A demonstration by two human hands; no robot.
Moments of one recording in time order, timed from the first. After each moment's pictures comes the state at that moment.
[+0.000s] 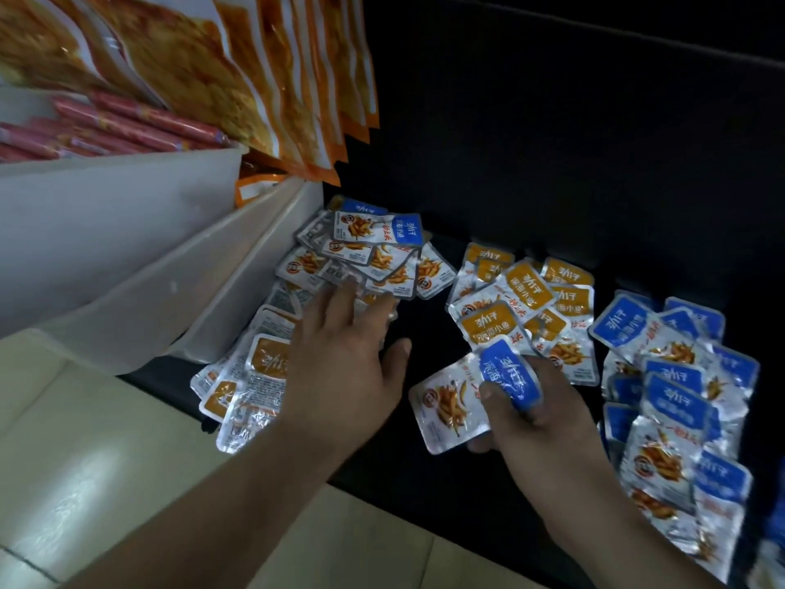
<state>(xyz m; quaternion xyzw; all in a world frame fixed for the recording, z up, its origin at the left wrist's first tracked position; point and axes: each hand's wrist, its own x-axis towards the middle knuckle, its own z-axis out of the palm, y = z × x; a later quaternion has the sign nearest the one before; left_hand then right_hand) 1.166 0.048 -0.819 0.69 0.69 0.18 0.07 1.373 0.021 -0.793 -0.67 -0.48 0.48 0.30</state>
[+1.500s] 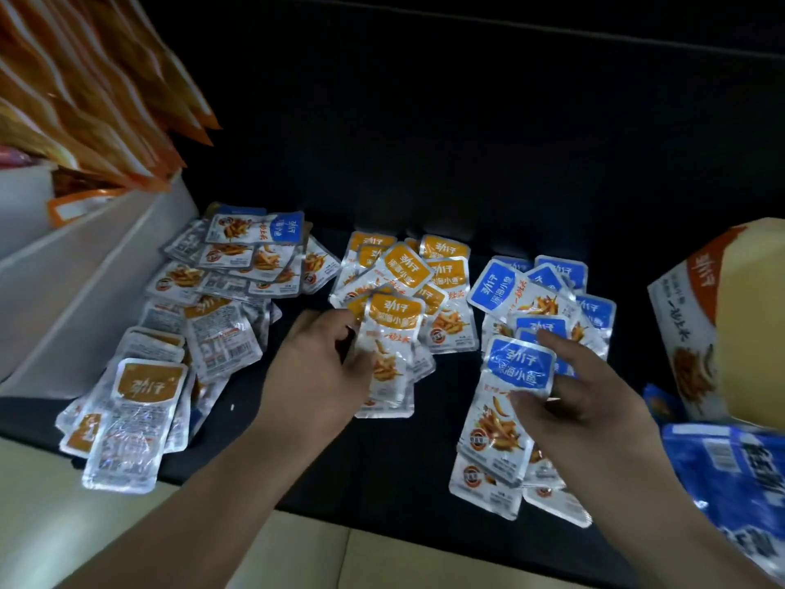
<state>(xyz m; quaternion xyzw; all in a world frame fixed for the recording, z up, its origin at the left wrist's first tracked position) 1.266 0.058 -0.826 0.65 0.68 0.24 0.26 1.514 -0.006 -0.772 -0.71 -0.44 0.43 0.33</state>
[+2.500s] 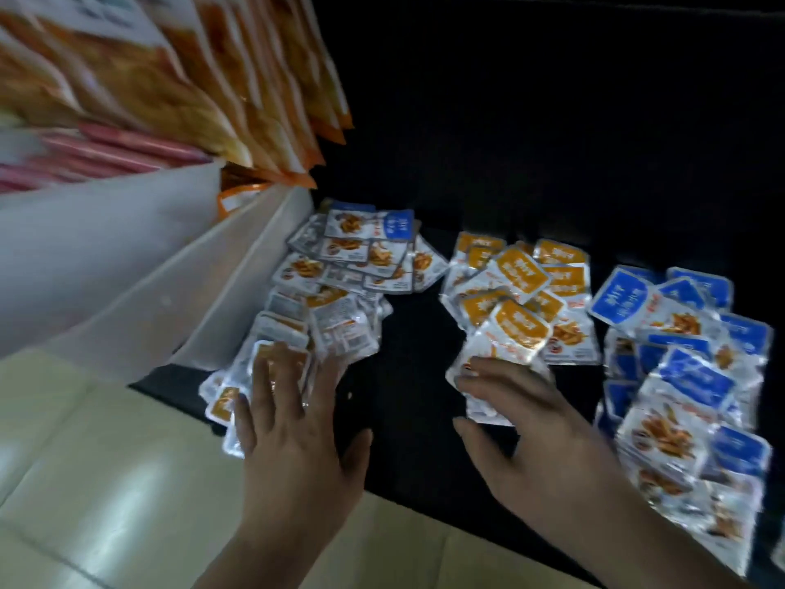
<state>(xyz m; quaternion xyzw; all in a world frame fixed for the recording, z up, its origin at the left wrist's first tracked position) 1.149 -0.033 -0.855 0.64 0.76 0.10 0.04 1.397 0.004 -0.812 -0.55 -0.76 0.26 0.24</state>
